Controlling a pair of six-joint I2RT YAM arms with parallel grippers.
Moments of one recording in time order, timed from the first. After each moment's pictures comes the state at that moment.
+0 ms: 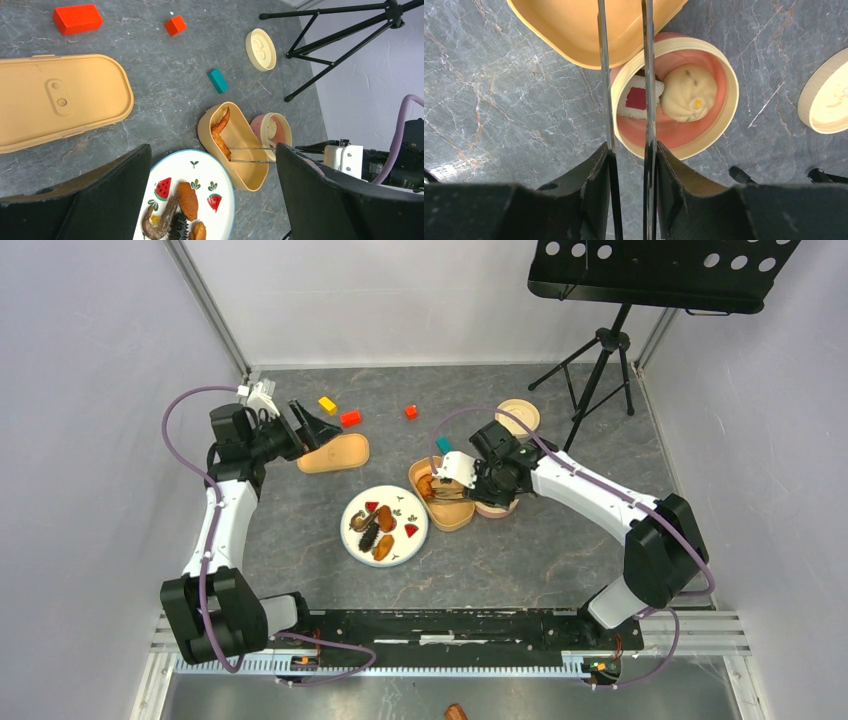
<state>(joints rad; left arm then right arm) 0.20 1.22 0.93 -0.17 0.76 -0.42 0.66 1.56 1.18 -0.80 -0.04 -0.69</state>
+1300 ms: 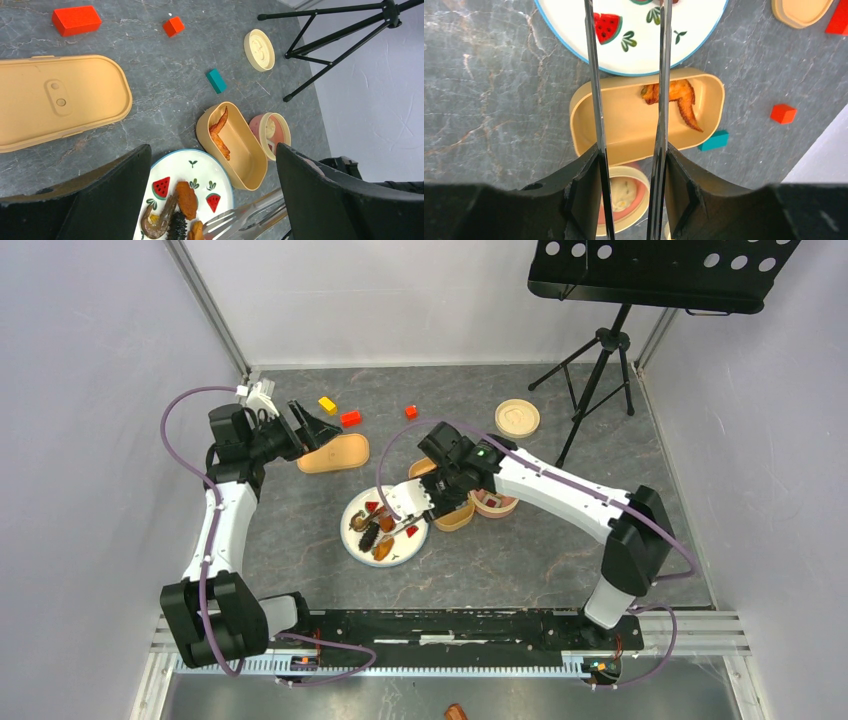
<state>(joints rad) 0.20 1.21 0.93 -0.18 0.76 -0.42 0.89 1.68 1.46 -0.87 -0.21 -1.16</state>
